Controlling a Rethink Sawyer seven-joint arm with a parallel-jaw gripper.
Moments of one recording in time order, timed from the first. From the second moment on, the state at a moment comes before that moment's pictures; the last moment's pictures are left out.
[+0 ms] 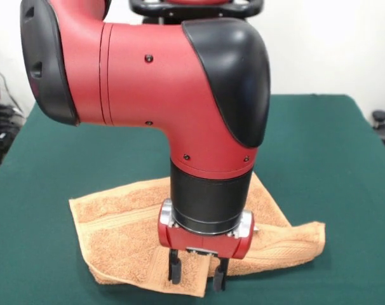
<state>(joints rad) -0.33 -0.21 0.46 0.77 -0.58 1.02 1.99</state>
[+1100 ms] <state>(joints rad) -0.33 -0.15 0.44 0.75 -0.60 1.00 1.99</state>
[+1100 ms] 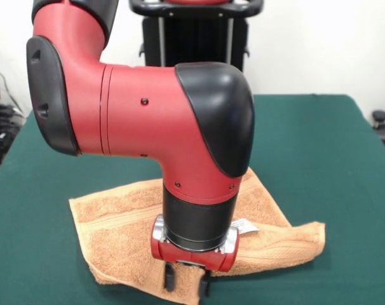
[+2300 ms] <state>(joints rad) -0.33 -0.10 0.44 0.62 -0.61 0.99 1.99</state>
